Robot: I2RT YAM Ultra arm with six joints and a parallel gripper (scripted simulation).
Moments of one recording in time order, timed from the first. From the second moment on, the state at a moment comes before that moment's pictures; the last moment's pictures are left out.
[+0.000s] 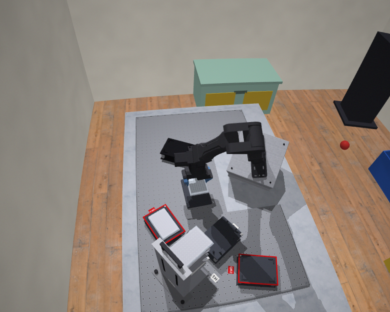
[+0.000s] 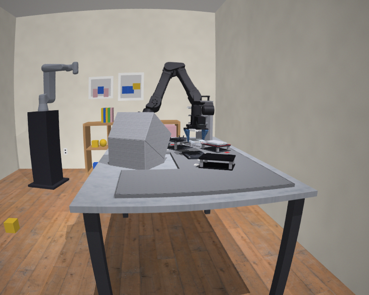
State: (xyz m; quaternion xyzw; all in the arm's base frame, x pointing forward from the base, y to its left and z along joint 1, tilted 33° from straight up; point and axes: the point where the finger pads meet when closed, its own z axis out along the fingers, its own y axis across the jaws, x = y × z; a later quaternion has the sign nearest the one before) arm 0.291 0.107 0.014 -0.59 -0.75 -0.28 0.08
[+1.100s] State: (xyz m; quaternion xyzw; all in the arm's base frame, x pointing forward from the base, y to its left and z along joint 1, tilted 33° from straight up) arm 0.294 0.113 0.005 -0.59 -0.75 -0.28 0.07
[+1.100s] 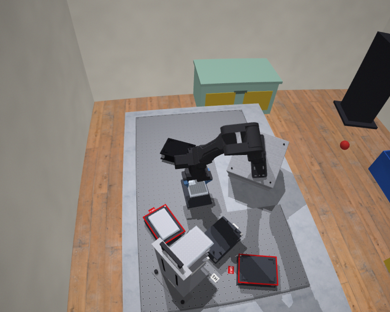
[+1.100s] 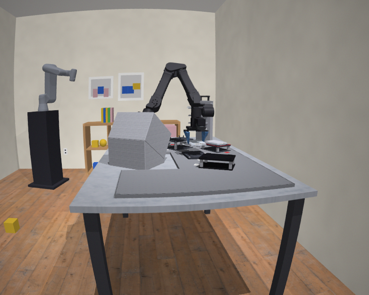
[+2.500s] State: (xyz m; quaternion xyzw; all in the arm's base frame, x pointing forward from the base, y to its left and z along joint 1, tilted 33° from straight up) arm 0.298 0.126 -0.018 -0.59 -0.75 -0.28 0.07
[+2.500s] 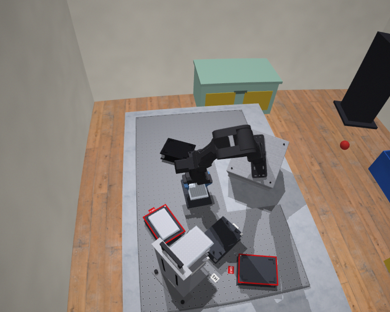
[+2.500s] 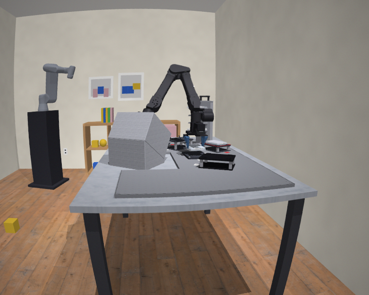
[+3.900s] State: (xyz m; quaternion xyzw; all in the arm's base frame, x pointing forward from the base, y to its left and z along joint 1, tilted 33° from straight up) arm 0.302 0.137 -0.039 -0.59 -0.75 -0.28 0.07
